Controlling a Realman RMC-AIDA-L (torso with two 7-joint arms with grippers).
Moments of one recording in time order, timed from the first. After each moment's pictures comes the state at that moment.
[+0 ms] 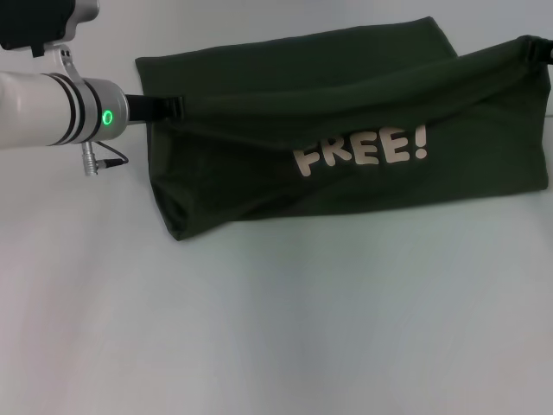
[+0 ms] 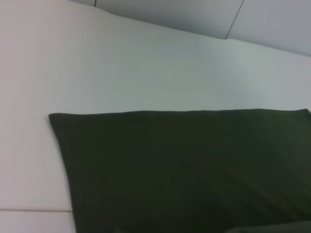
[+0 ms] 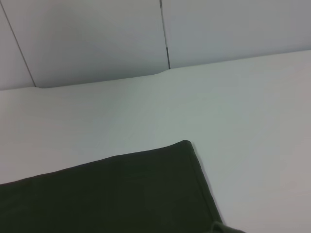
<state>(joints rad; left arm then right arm) -0.80 -2.17 0.92 0.86 2.61 0.72 -2.72 0.89 1.93 -0.85 -0.52 -2.38 -0.46 2.43</state>
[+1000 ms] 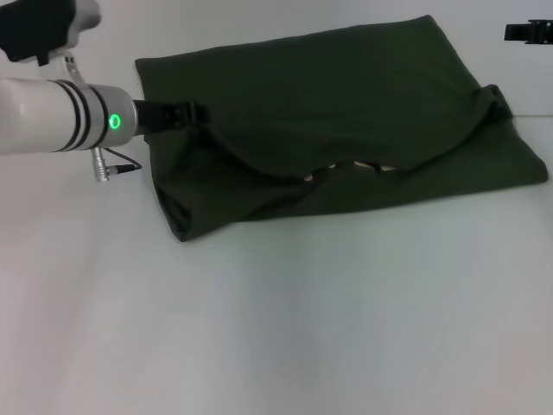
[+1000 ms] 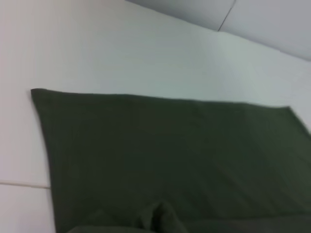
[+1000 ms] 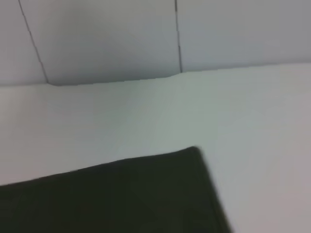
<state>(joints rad) -0.79 -2.17 0.91 0.85 2.53 0.76 -2.74 0.92 1.91 -0.78 -0.57 -2.48 -0.58 2.44</state>
